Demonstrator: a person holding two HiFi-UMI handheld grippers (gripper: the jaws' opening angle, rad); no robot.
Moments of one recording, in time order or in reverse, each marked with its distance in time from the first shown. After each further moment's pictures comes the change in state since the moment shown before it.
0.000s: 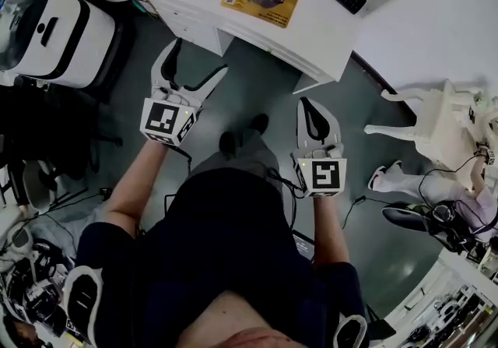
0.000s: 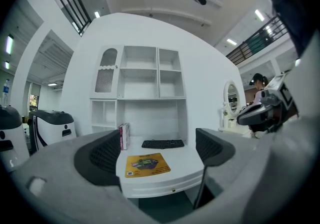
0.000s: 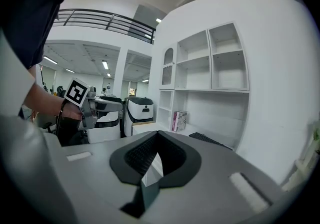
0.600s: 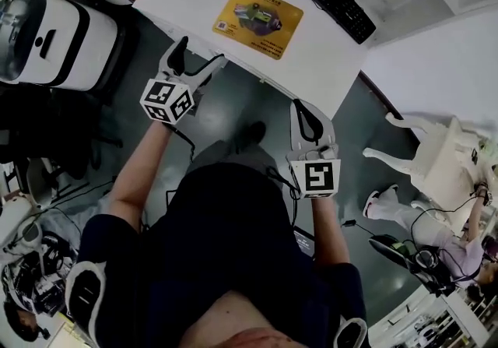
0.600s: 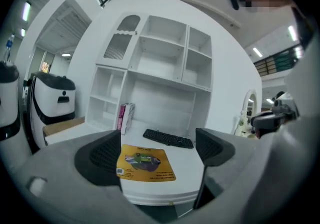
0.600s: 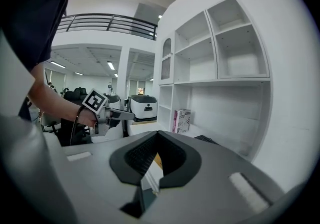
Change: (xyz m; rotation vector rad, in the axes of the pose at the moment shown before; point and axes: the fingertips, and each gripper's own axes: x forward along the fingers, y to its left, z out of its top) left arm 0.174 0.073 -0.069 -0.263 0.121 0.058; right arm 0.126 -0.107 -0.001 0.000 0.010 0.132
